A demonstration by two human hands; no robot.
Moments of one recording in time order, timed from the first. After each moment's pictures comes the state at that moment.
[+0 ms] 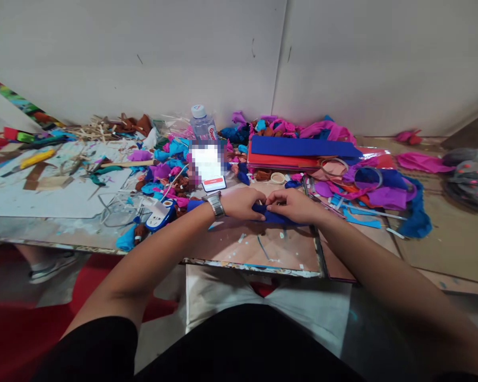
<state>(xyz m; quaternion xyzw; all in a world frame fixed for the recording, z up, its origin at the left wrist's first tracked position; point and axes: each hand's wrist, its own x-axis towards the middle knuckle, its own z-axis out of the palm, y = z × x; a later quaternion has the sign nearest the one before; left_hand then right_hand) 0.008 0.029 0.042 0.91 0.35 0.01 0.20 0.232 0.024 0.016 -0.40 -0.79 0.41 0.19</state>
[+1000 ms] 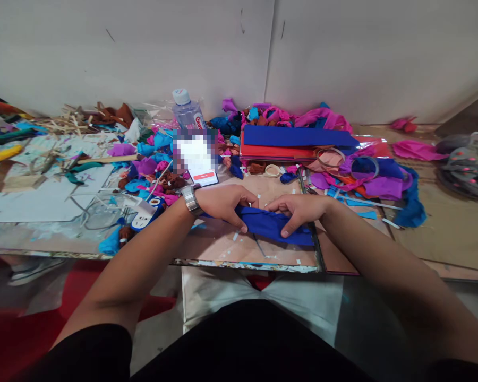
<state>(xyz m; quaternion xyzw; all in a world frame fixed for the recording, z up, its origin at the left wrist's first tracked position) -0.017 0.027 0.051 0.83 0.25 -0.01 0.50 0.255 0.029 0.012 -0.21 -0.63 0.75 -0.04</state>
